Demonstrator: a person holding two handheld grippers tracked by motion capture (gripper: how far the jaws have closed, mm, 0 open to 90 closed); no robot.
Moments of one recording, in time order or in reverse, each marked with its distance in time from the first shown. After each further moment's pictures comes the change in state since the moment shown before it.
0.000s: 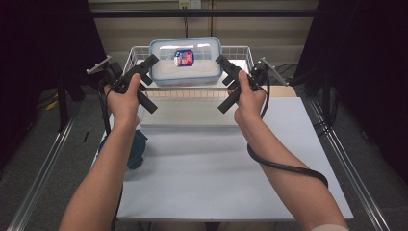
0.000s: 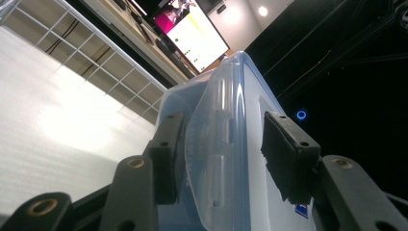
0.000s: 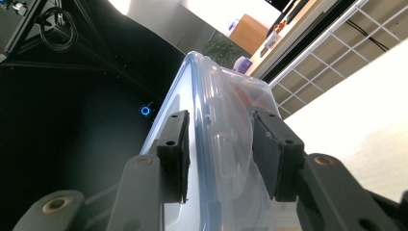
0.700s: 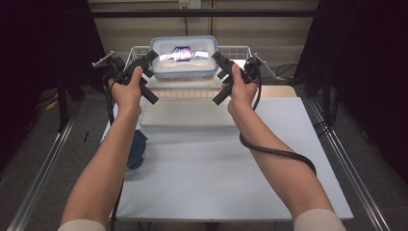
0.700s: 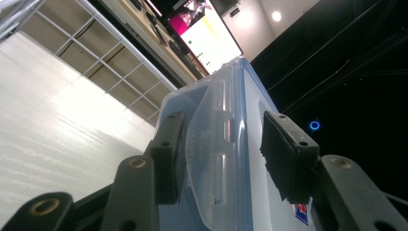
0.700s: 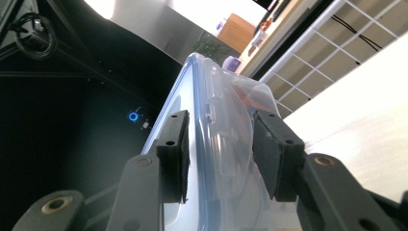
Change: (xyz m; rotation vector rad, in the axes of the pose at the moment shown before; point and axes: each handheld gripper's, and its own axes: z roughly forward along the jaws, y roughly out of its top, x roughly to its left) left arm 0.023 0.010 0.032 0.000 0.051 -0.039; right arm -0.019 0.003 0.037 -0.006 -0.046 0.032
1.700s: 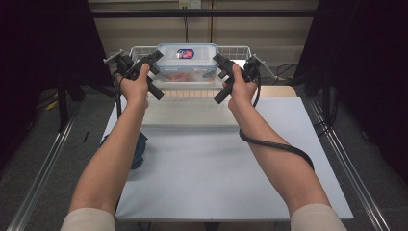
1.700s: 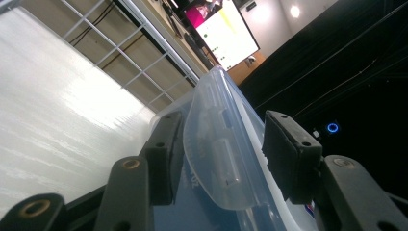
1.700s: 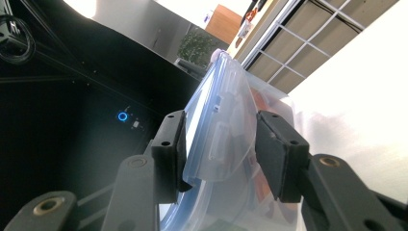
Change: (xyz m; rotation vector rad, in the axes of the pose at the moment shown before) left arm 0.015 -0.003 0.033 0.022 0.060 -0.031; right arm -0.021 0.006 0.014 0.030 -0.046 0.054
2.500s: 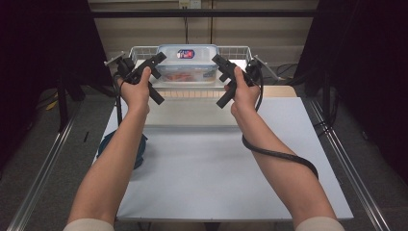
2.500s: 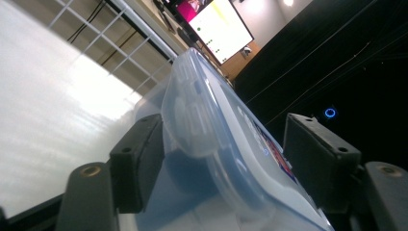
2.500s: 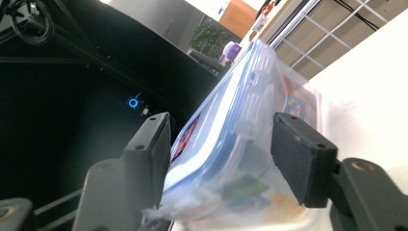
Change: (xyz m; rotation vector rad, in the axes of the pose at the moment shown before) left arm -0.009 -0.010 -0.018 0.024 -0.019 0.062; right arm 0.008 -0.005 -0.019 0.032 0.054 -0.065
